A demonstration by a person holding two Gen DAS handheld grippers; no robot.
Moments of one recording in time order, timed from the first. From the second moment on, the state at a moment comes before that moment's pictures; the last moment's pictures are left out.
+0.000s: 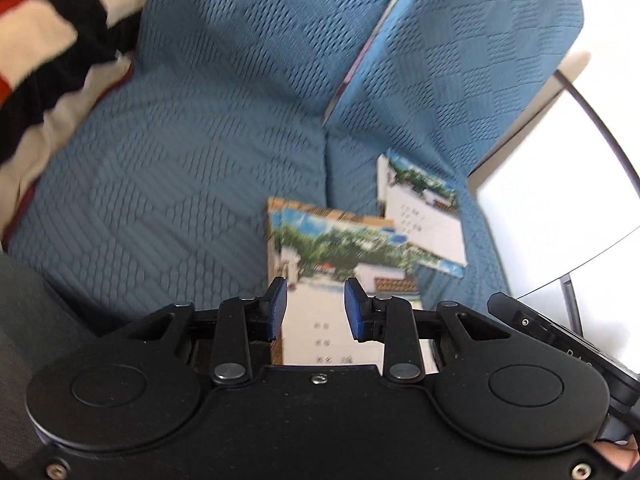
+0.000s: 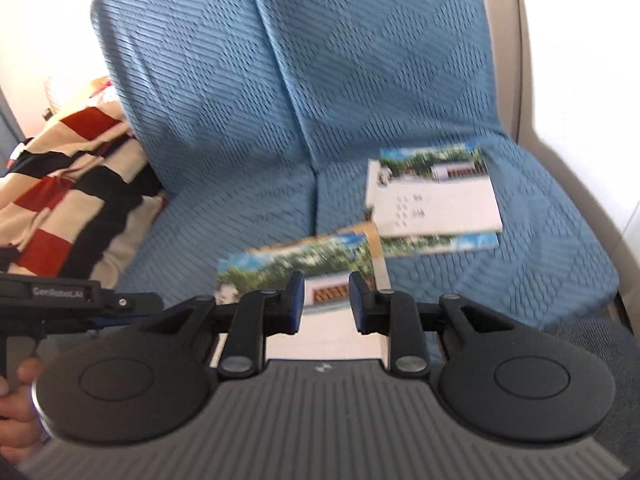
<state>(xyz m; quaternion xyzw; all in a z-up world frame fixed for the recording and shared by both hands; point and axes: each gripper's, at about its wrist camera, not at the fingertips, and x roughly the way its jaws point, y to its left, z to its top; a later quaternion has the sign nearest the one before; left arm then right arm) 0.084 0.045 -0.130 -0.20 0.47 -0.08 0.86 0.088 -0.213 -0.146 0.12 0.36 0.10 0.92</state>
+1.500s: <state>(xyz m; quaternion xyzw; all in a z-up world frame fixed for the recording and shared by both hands) 0.091 -0.045 -0.072 -0.14 0.41 -0.15 0.89 0.063 -0.277 -0.116 0.11 0.30 0.04 0.95</state>
